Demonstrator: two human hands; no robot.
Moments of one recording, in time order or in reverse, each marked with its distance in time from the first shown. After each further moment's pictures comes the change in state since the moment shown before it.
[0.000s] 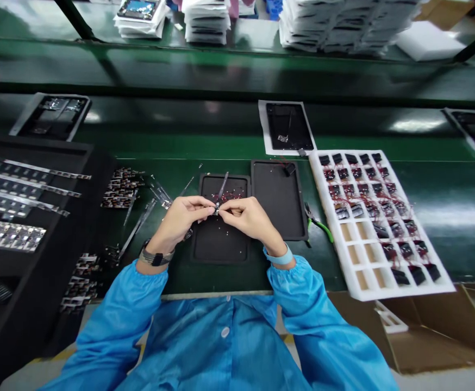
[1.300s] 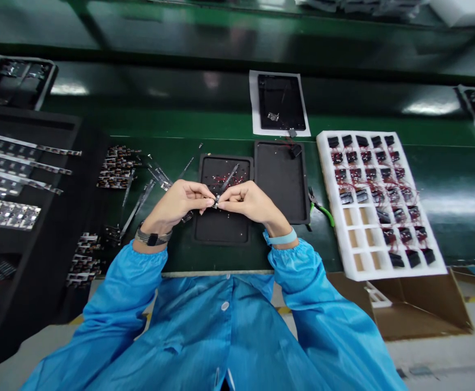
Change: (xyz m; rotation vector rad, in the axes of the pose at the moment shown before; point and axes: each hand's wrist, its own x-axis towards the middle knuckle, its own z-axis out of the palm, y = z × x) left_hand -0.006 0.009 -0.009 0.046 -0.174 -0.070; right_hand 0.001 0.001 -0.001 0.306 -0.213 0.177
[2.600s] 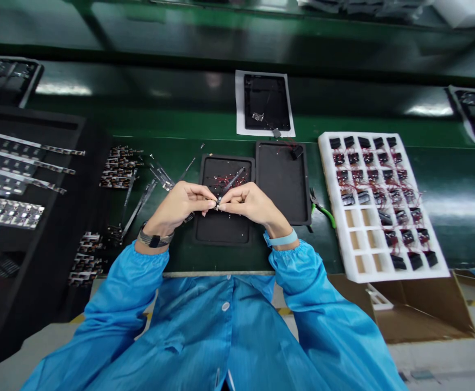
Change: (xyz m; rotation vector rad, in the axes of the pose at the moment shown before) left_hand -0.003 -0.001 0.003 -0.016 0.015 0.012; right_hand 0.001 0.005 0.000 0.053 -0.021 0.007
